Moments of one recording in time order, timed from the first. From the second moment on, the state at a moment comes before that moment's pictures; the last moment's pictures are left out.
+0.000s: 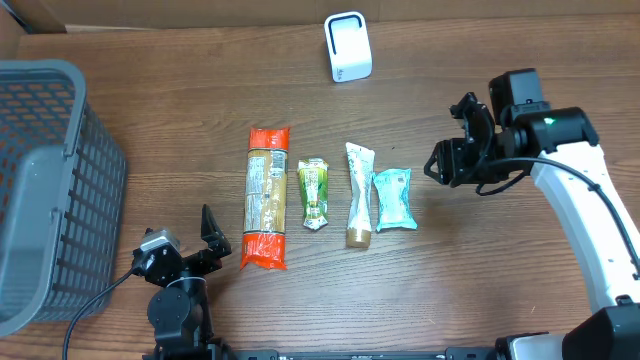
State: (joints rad) left arm 0.12 0.02 0.06 -0.18 -0.17 -0.25; right arm 0.15 1.55 1.35 -1.10 -0.38 0.07
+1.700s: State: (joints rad) left arm 0.12 0.02 0.06 -0.18 -0.17 -0.25; right arm 0.28 1.74 0.88 -0.43 -0.37 0.29
